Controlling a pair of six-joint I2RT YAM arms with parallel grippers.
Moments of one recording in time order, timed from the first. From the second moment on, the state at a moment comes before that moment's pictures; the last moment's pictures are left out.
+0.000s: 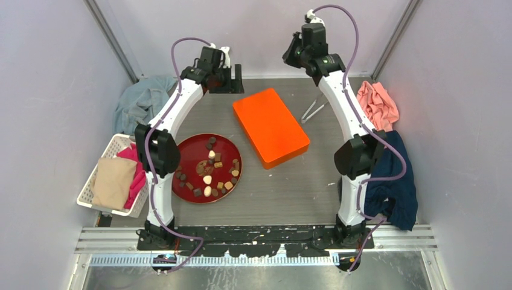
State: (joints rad) left arm -0.36 2.11 2.11 -0.72 0.13 -0.26; right arm 0.32 2.06 2.27 -0.59 0.03 0.49
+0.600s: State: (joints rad) left arm -0.36 2.05 2.03 -0.73 0.15 -0.26; right arm 0.32 2.55 2.47 -0.71 -0.02 0.52
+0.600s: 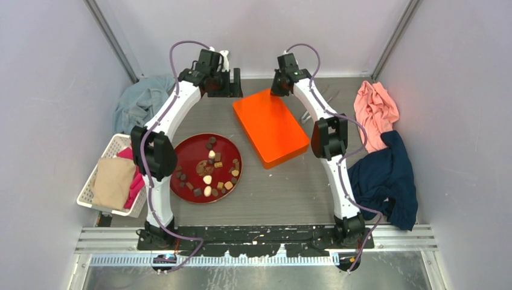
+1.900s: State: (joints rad) left arm -0.38 1.96 1.94 -0.74 0.15 -0.29; right arm 0.33 1.49 1.30 -0.70 0.12 0.42
